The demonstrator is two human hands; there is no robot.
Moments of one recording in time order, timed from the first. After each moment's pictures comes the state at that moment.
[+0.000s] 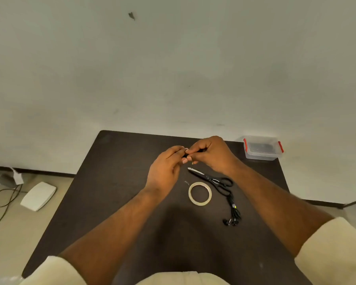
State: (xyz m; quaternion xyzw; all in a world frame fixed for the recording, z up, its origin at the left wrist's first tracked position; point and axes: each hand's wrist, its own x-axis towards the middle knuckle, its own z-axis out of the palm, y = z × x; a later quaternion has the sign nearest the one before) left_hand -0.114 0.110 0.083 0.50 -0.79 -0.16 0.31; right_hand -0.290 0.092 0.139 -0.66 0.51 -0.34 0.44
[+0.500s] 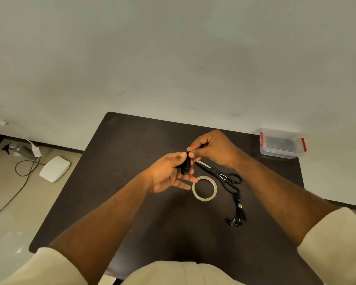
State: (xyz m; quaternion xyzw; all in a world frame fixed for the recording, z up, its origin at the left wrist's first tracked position) left_hand -0.117 0.090 0.079 0.46 -0.37 -0.77 0.24; right_hand -0.300 0.045 0.107 -0.66 0.47 -0.25 0.53
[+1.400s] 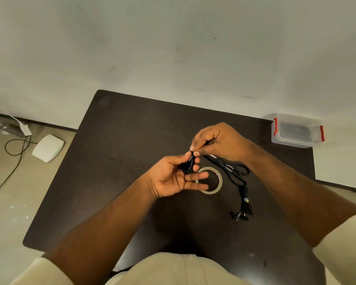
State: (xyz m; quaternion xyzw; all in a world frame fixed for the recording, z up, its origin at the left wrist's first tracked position) left_hand -0.115 0.076 0.043 0.32 -0.09 -0.91 0.24; right_hand -0.300 0.013 0.078 -0.72 0.39 -0.20 0.54
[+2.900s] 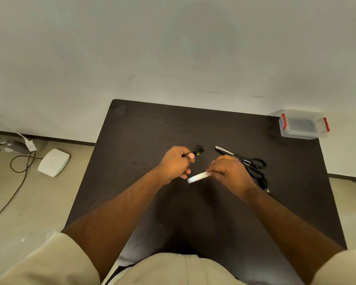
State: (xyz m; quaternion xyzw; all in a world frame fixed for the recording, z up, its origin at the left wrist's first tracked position) left_hand -0.047 0.069 0.041 0.60 -0.52 -0.58 0.16; right_hand -0.245 0.104 0.012 -0.82 0.51 -0.20 0.19
